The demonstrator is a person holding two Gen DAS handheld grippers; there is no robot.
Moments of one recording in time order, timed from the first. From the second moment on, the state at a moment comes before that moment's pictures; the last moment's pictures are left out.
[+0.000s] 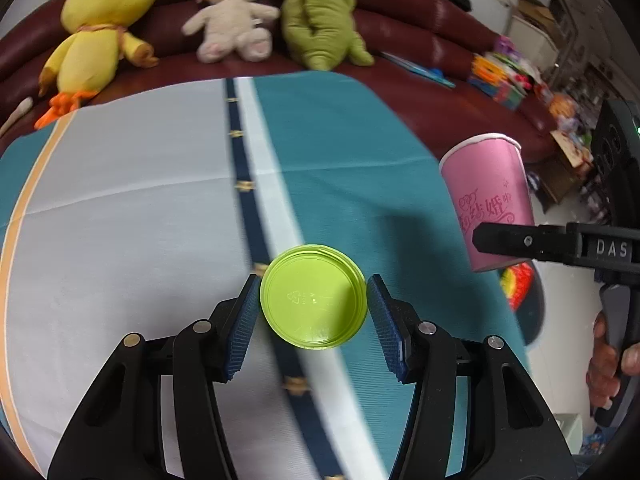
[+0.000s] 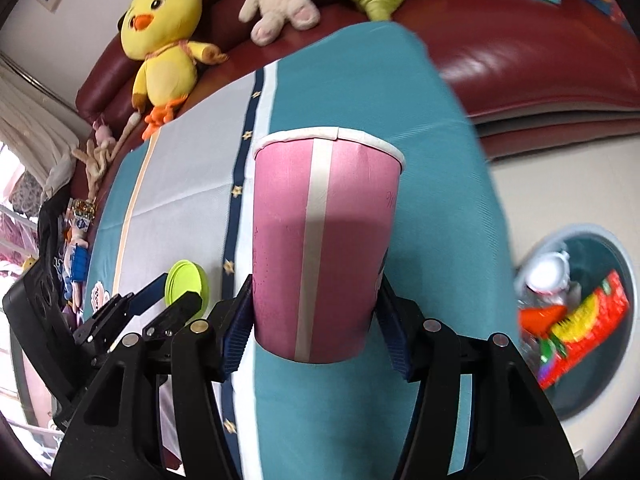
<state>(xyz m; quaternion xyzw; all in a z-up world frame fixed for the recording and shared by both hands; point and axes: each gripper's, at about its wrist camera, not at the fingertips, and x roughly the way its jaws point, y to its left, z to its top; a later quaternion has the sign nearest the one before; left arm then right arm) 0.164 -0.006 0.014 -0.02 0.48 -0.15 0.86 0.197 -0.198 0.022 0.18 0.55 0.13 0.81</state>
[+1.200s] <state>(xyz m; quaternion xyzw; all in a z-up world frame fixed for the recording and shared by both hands) 0.099 -0.261 0.006 0.14 0.49 -0.28 0.81 0.038 -0.444 -0.007 0.33 0.48 0.01 0.81</state>
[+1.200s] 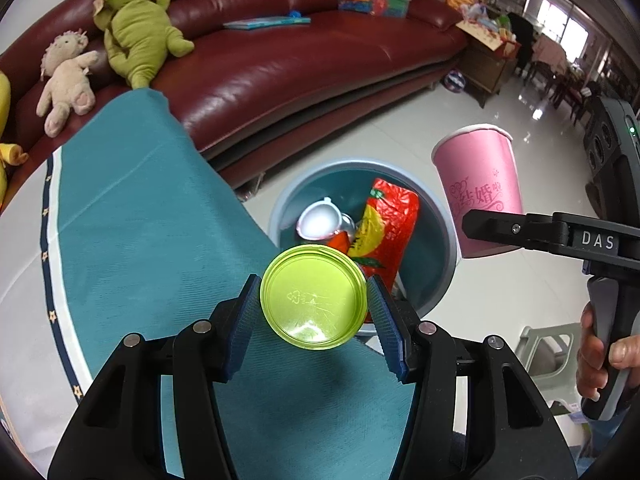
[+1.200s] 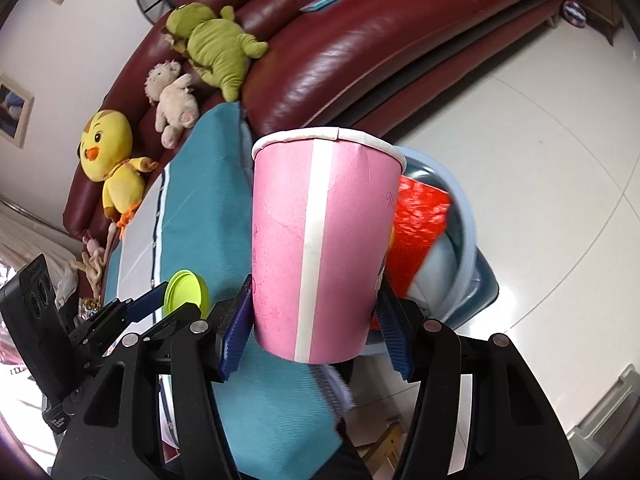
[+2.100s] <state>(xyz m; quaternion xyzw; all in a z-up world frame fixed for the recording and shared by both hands) 0.154 -0.301 -0.059 0.14 0.55 -0.29 0.77 0.064 -0.469 -0.063 0.34 0.54 -0.03 0.77</state>
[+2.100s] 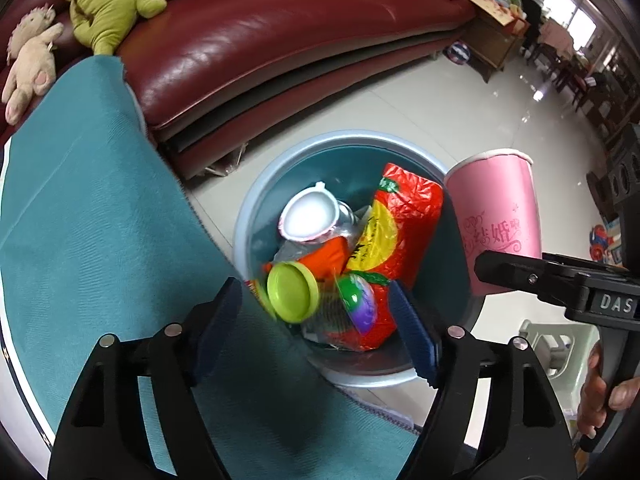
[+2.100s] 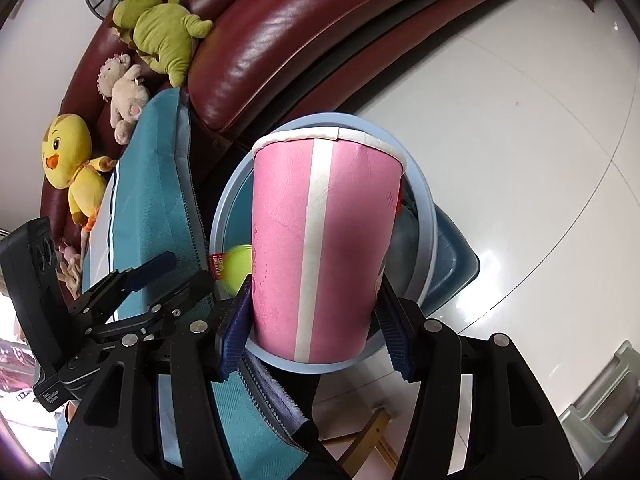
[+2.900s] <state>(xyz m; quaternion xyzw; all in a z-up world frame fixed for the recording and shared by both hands) 0.128 -0.249 -0.024 0.12 0.53 -0.27 0.80 0.064 -0.439 -0.046 0.32 0.54 -0.03 0.78</state>
